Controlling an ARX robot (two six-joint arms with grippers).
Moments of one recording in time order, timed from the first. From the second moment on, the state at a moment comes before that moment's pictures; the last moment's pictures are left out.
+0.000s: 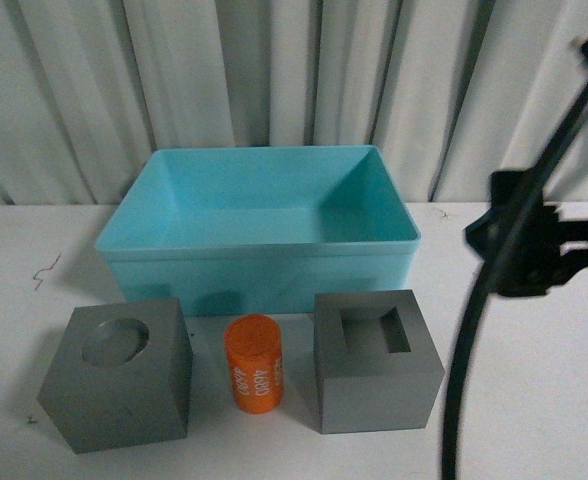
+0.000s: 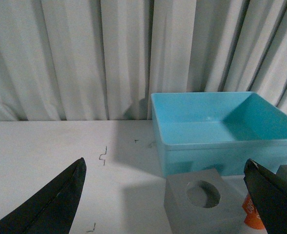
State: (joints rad) left arm 0.00 0.01 0.01 0.00 0.00 -0.01; right arm 0.30 1.52 0.70 0.24 -0.01 0.13
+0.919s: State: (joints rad) left arm 0.00 0.01 0.01 0.00 0.00 -0.01; right arm 0.42 1.94 0.93 0.13 0.05 0.22
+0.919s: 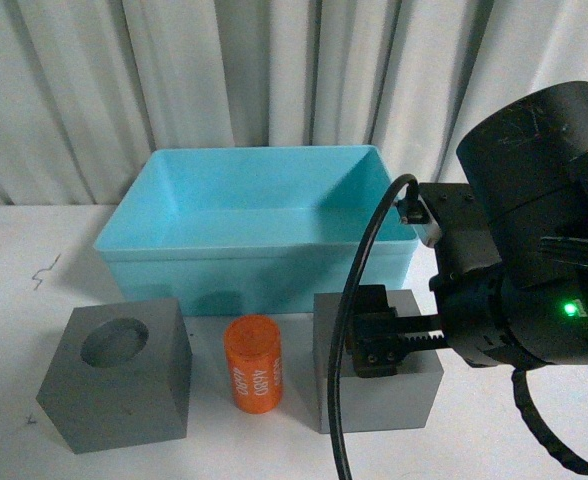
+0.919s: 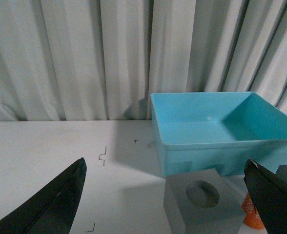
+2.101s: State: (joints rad) left arm 0.00 0.01 0.01 0.00 0.00 -0.01; right arm 0.23 1.90 1.60 0.02 -0.05 0.11
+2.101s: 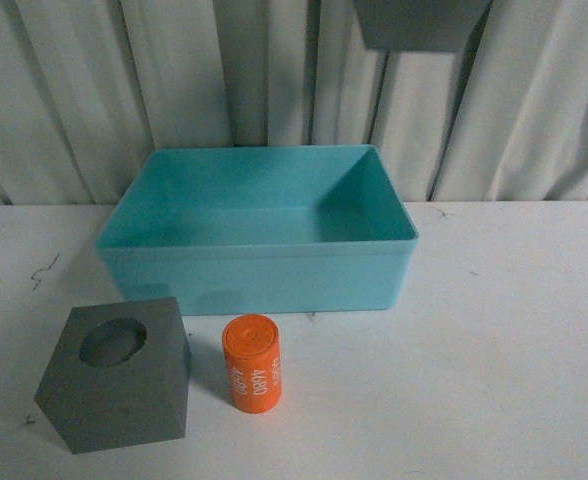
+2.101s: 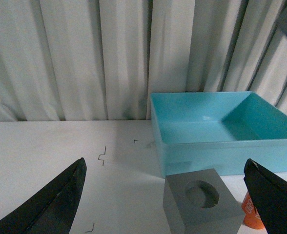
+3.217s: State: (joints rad) left arm 0.00 0.01 0.01 0.00 0.00 -0.01; right arm 0.37 2.57 2.22 -0.38 0.19 0.34
